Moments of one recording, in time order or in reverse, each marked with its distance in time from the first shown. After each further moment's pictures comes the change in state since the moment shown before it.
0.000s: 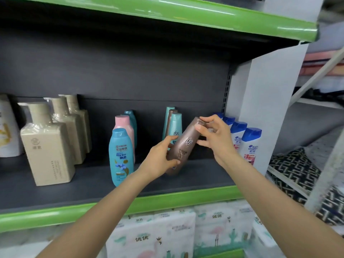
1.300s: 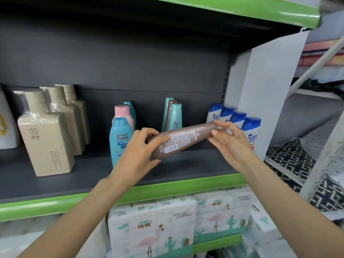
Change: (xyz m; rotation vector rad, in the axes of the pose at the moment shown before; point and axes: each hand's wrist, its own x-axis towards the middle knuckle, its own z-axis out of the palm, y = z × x) left_hand -0.053 -0.021 -0.032 0.493 0.293 0.371; right_hand -0.029 0.020 -0.031 0.408 -0.015 0.173
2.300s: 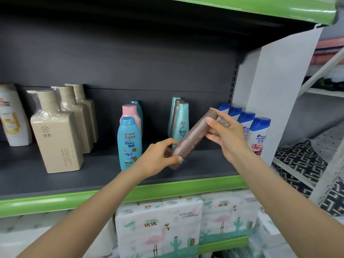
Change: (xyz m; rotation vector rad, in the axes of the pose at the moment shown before) left_hand 0.018 0.004 0.020 -0.584 -0.416 -0.363; right_hand 0.012 -0.004 0.034 -0.172 0.062 -0.054
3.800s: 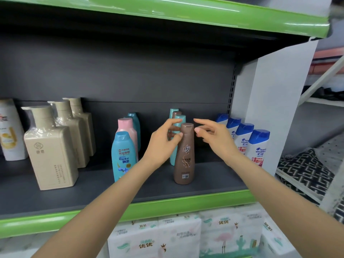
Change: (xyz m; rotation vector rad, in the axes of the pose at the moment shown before) left_hand 0.057 0.034 -0.007 -0.141 0.373 0.131; right_hand 0.033 -0.006 0.003 -0.650 -0.200 -0.282
